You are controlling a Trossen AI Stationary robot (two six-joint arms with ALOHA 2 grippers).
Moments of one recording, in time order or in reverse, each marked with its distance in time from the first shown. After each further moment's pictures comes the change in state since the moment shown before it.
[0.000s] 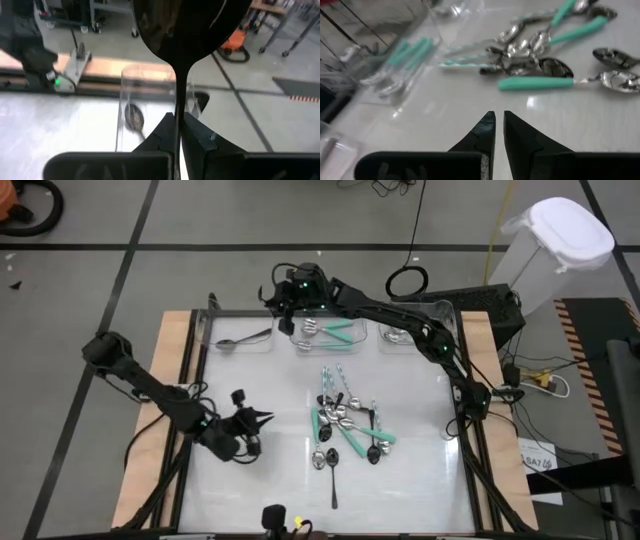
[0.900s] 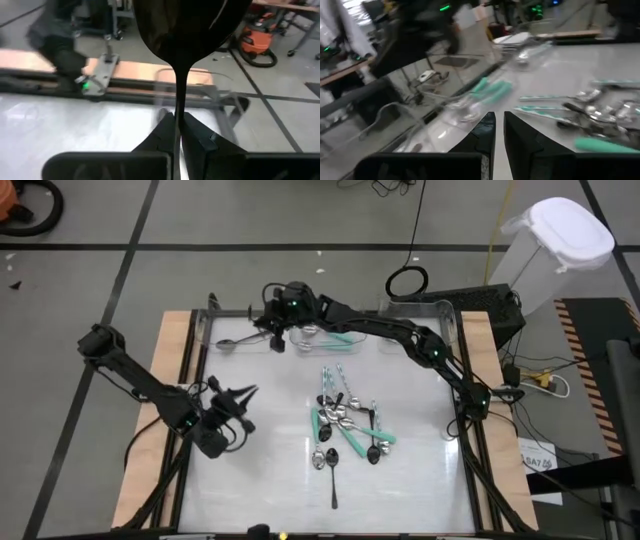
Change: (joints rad) left arm -0.041 -0.150 -0.019 -0.152 -0.453 -0.174; right arm 0.067 0.081 -0.001 0.099 -0.052 0.052
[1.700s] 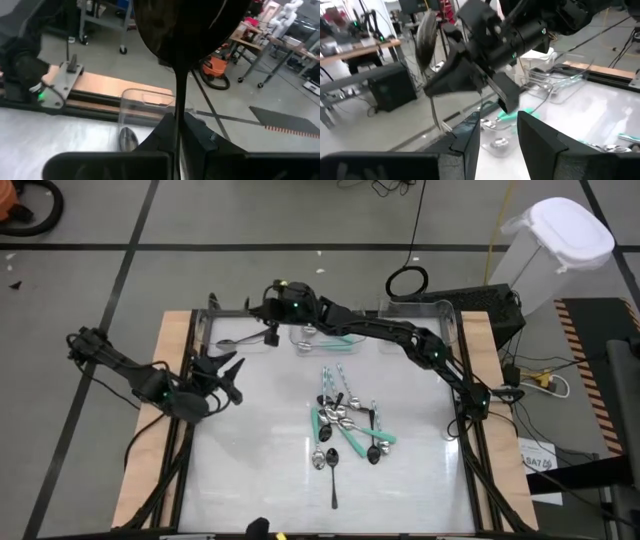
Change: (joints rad) left arm 0.149 -0.262 0.218 -0.319 0.032 0.007; right arm 0.018 -0.007 0.000 0.137 0.185 -0.125
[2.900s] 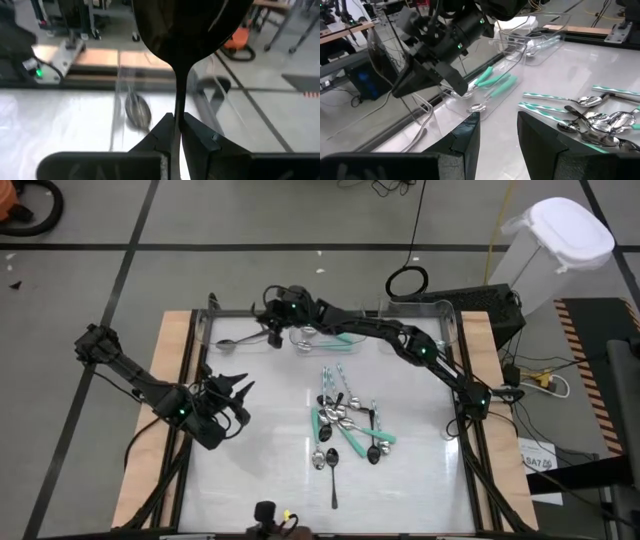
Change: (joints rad) left arm -0.097 0.195 0.000 -0.158 0.092 -0.283; right arm -0.068 0.141 0.000 0.028 -0.122 0.148
